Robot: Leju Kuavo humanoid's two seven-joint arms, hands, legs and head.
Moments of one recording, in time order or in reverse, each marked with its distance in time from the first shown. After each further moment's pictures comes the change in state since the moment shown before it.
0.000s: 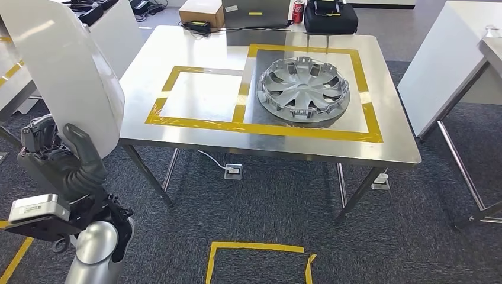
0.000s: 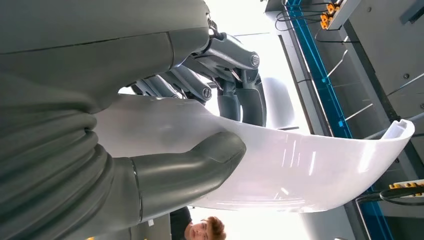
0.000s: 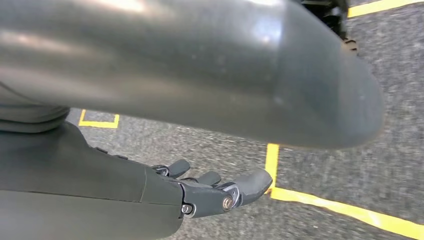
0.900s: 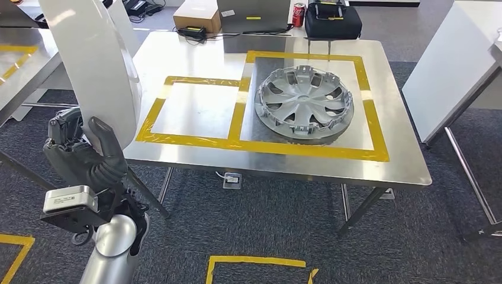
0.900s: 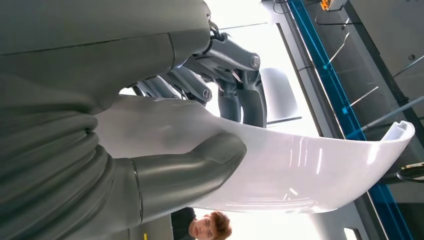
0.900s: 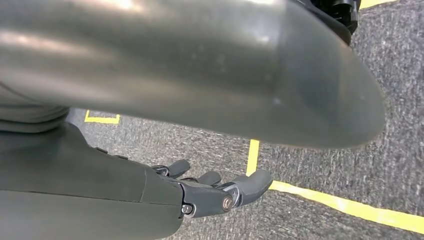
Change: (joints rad) left arm -0.035 -0.078 -0.022 0.067 -0.092 0.000 0.000; right arm -0.012 -0.001 0.003 0.000 0.024 -0.027 0.027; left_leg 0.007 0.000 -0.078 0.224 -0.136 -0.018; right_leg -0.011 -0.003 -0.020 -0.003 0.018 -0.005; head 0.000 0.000
